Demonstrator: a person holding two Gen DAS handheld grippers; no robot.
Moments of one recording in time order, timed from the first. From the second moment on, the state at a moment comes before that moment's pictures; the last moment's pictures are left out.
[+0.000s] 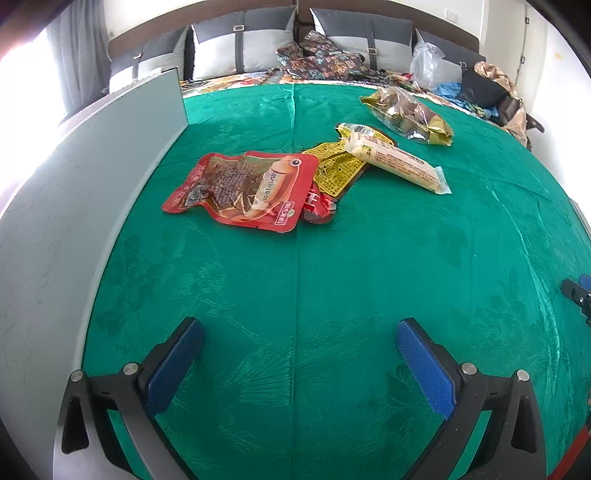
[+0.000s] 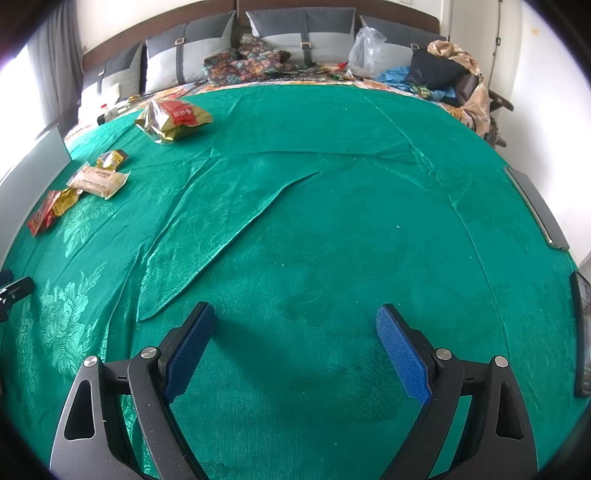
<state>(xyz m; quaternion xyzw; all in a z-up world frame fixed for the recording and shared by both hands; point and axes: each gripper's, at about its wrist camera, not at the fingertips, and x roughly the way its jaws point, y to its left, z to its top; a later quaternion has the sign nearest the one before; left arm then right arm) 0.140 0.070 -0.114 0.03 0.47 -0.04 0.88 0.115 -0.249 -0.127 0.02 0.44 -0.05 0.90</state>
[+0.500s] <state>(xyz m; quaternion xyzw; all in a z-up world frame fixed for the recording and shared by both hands) 0.288 0.164 -0.097 -0.31 0.56 0.04 0.77 0.115 -0.250 -0.127 0.02 0.44 -0.05 0.90</state>
